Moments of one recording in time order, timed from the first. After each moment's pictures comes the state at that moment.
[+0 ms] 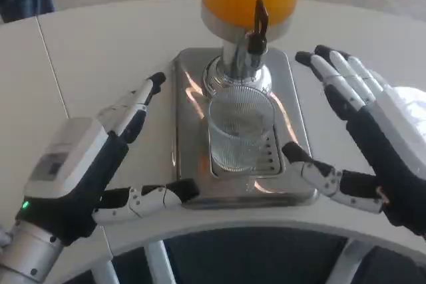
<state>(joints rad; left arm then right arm) -0.11 0.59 0.01 -0.07 0.48 -0.44 0.07 -0.07 -0.35 -0.02 -0.60 -0.74 -0.04 0.17</state>
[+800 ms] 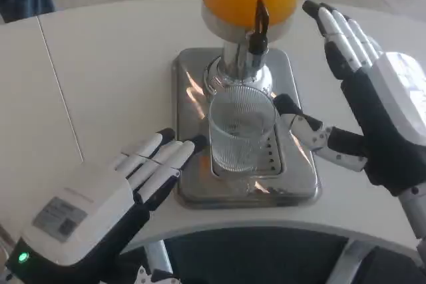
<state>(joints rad) 0.13 0.67 0.10 -0.30 0.64 -0.57 0.03 -0.24 -0.28 0.02 -0.43 -0.70 -0.04 0.05</state>
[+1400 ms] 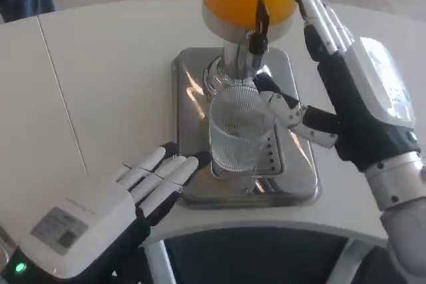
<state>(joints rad) 0.19 0.68 0.13 -0.35 0.64 -0.59 -0.02 -0.41 -0.25 0.09 -0.17 -0.64 -0.12 -0.08</state>
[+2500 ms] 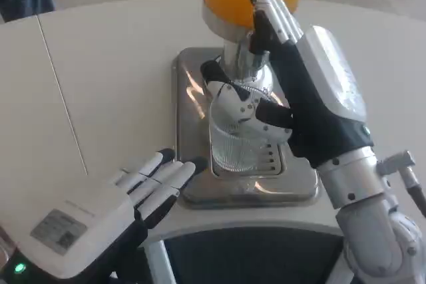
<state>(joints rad) 0.19 0.68 0.15 -0.34 0.63 -0.58 -0.07 -0.44 -0.13 0.19 -0.24 -0.62 -0.07 -0.06</state>
